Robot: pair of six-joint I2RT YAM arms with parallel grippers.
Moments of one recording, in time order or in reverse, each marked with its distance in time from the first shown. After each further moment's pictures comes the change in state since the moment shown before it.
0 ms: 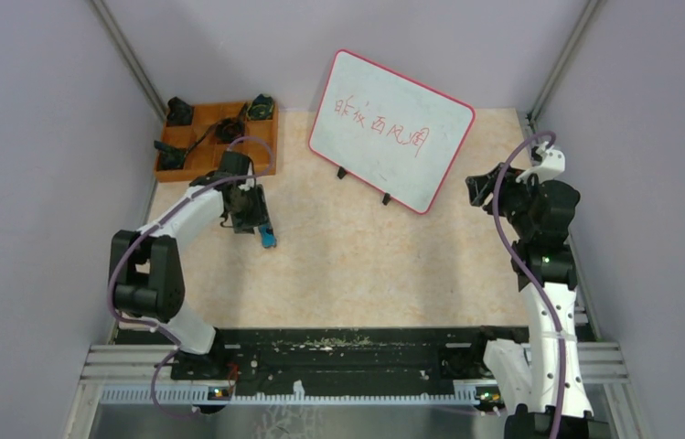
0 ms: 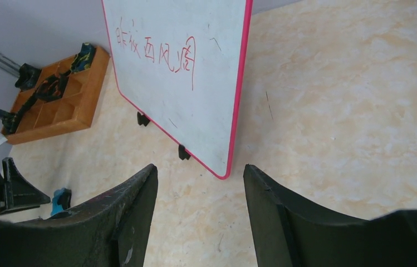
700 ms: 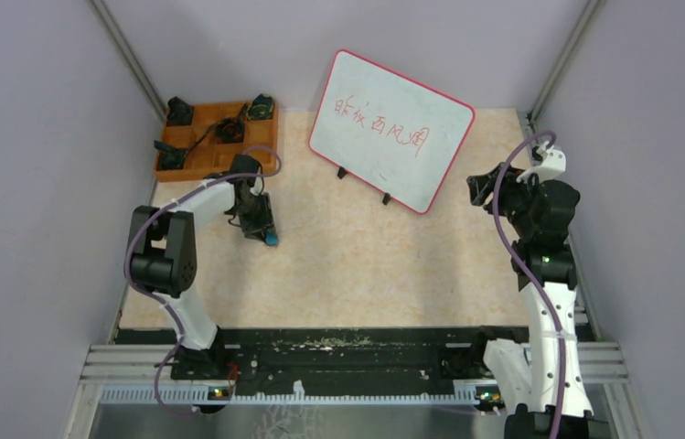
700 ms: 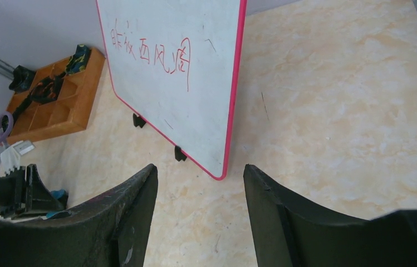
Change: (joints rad) left arm 0.005 0.192 0.047 -0.016 0.054 -0.001; right arm 0.000 0.001 0.000 0.000 0.018 -0.004
